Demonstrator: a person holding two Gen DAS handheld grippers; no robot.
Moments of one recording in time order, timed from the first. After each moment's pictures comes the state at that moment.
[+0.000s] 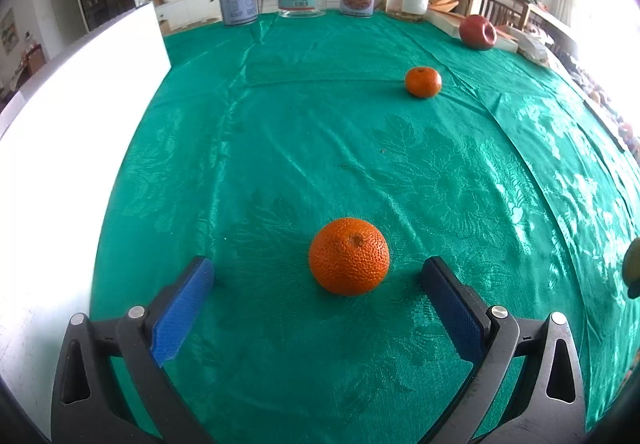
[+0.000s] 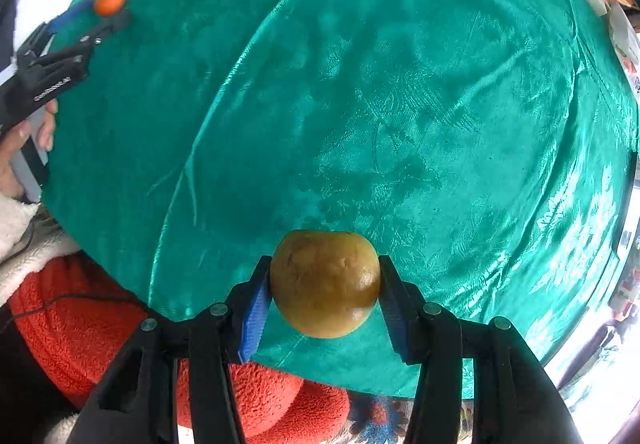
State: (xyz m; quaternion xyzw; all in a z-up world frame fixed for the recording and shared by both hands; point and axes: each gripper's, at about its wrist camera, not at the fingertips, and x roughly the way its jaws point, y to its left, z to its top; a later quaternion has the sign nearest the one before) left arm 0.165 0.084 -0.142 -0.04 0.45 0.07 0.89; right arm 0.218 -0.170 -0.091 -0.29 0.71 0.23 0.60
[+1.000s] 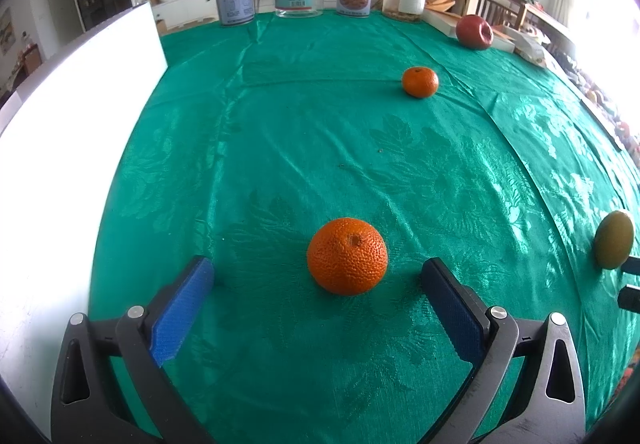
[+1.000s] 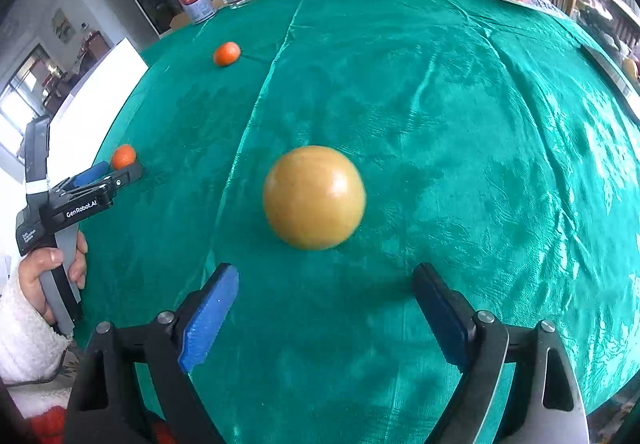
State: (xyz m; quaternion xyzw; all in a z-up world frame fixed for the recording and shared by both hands) left arm 0.165 0.084 -0.142 -0.04 0.45 0.06 0.89; right arm 0.145 -0.289 -0.062 0.01 0.53 0.21 0.82
